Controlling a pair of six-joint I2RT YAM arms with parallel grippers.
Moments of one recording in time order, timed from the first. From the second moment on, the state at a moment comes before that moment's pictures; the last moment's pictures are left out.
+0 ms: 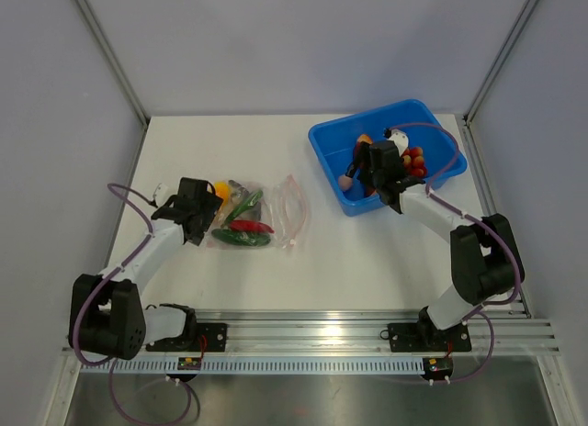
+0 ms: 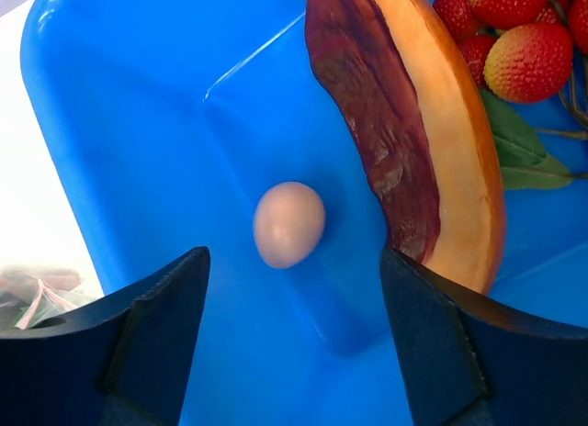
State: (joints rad) left arm -0.19 1.26 0.77 -0.46 -0.31 -1.21; right arm 0.37 1.60 1.03 0.00 0.24 0.62
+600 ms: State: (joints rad) left arm -0.18 1.07 0.63 -0.52 -0.42 -1.31; right arm 0.47 1.48 1.00 0.02 0.16 0.57
